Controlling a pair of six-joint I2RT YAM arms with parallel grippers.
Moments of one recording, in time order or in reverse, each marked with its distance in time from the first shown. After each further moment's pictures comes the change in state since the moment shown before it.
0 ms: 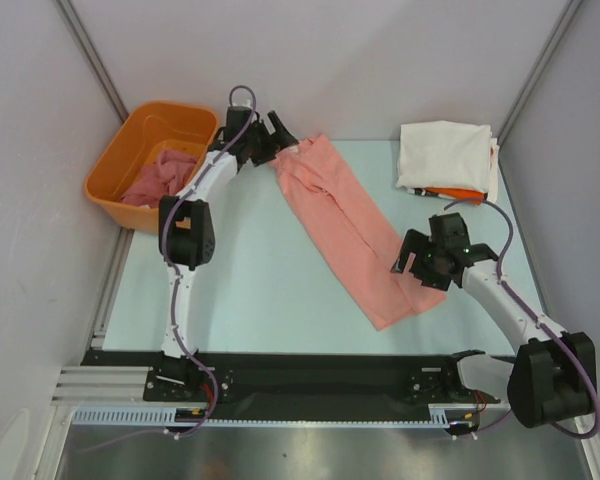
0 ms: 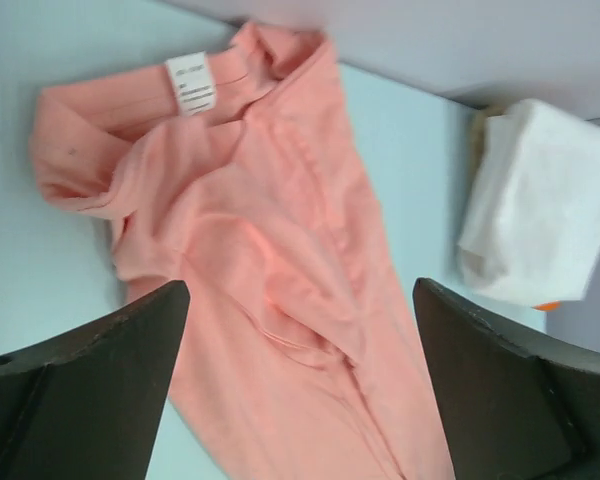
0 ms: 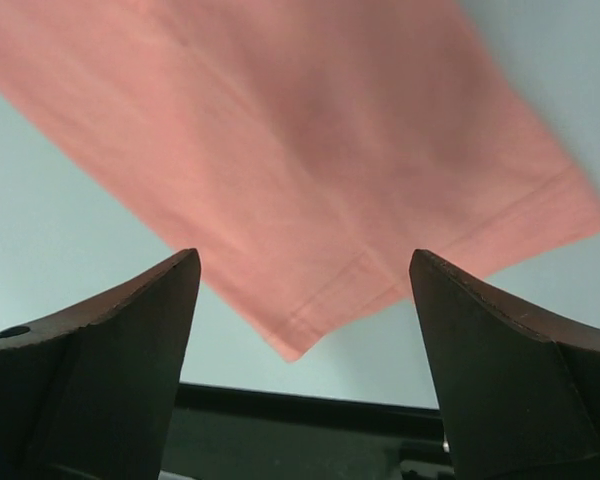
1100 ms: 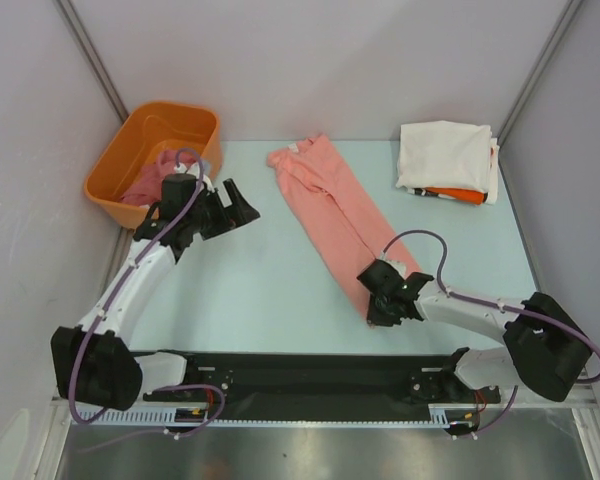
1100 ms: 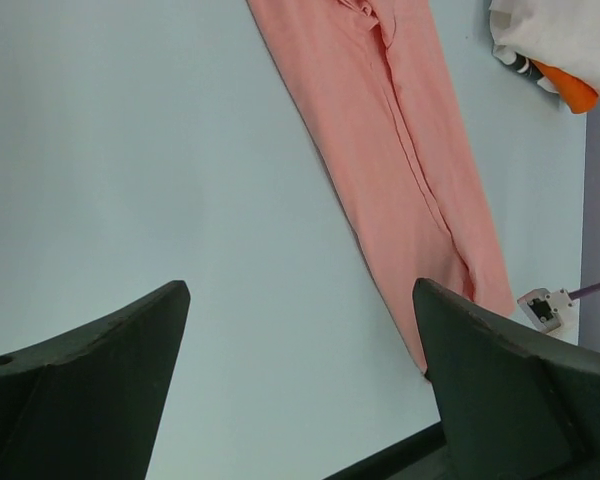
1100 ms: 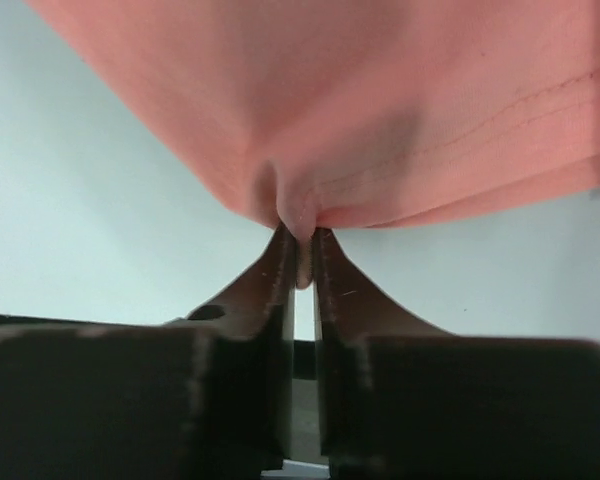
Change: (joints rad) left arm 0.034 -1.210 -1.160 -0.134 -0.033 0.142; right arm 0.642 0.130 -0.160 0.072 0.222 0.375
